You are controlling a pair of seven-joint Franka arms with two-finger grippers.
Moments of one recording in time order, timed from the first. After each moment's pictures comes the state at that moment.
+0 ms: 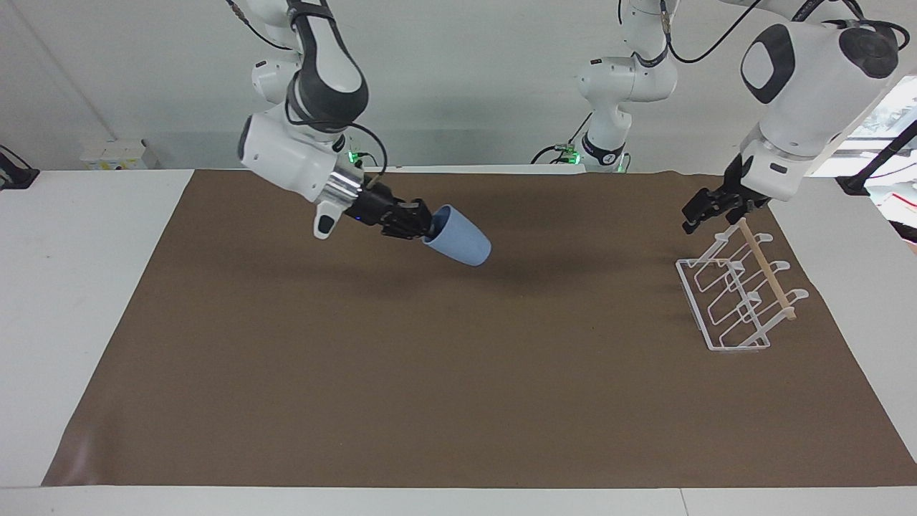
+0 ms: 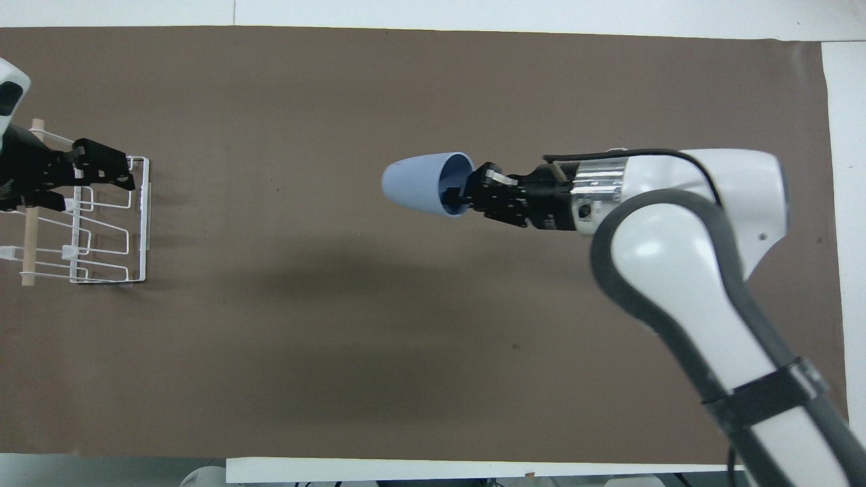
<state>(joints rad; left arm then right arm) -0.20 -0.03 0.03 -1.76 -0.05 1.68 -0.46 0.47 0.03 0.00 -2.04 1.21 2.38 0.16</state>
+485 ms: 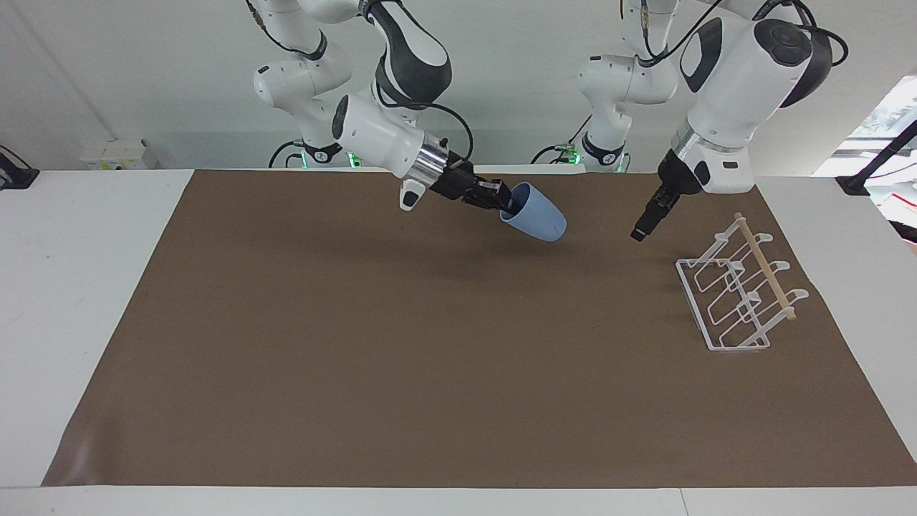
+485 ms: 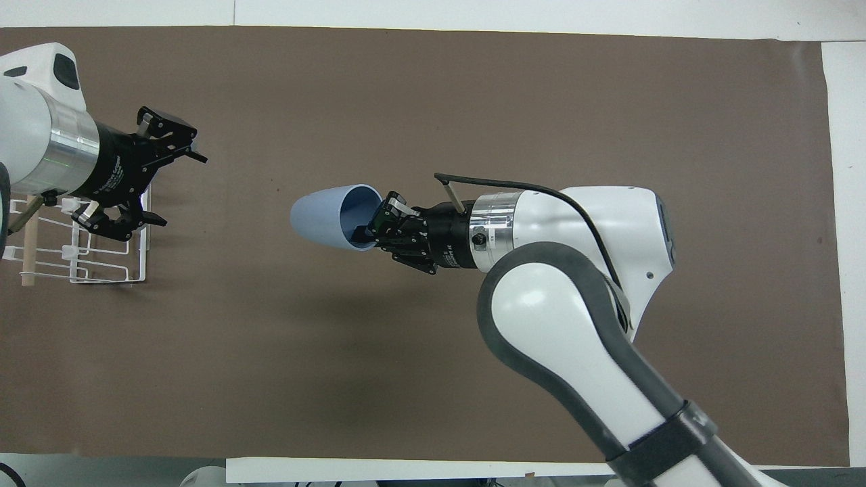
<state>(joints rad) -0.31 -0.04 0.02 -1.76 -0.16 1.78 -1.25 0.56 0.05 -0.01 -1.99 1.24 2.30 0.39</state>
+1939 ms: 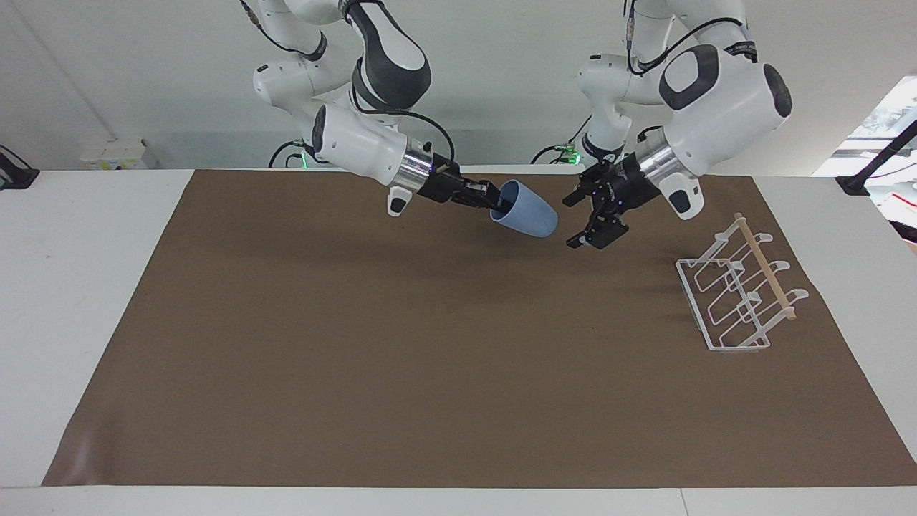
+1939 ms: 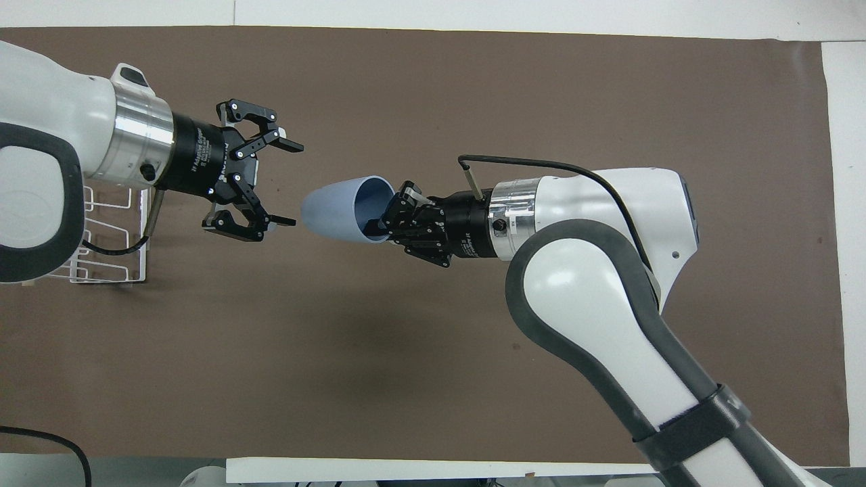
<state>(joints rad) -0.40 0.04 0.03 -1.80 -0.63 1.89 -1.56 0.53 0.05 -0.01 -1.98 1.24 2.25 0.39</state>
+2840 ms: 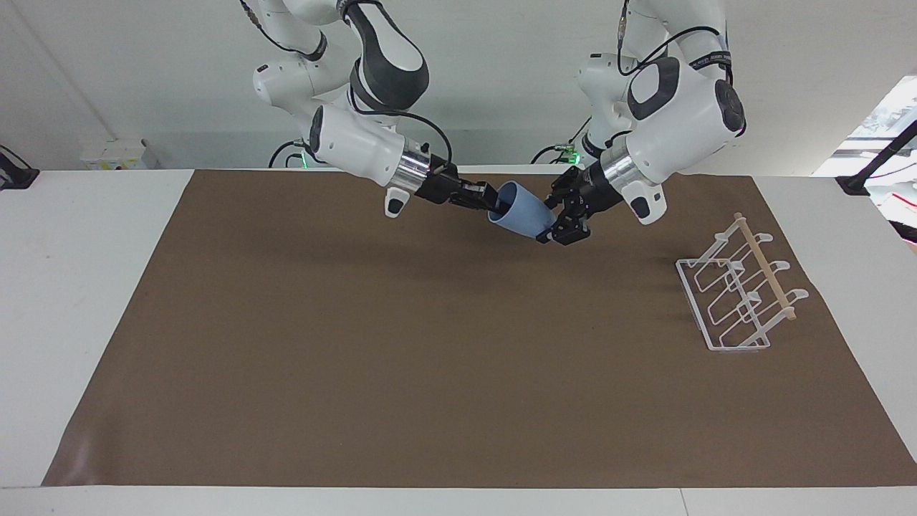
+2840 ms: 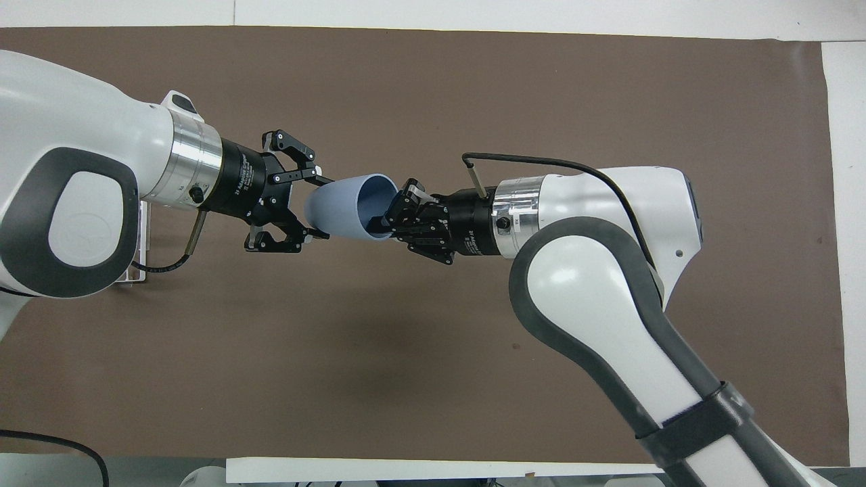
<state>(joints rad) -0.44 0.03 0.03 -1.83 -0.63 1.89 -1.58 0.52 0.05 -0.01 -1.98 1.24 2.26 0.38</state>
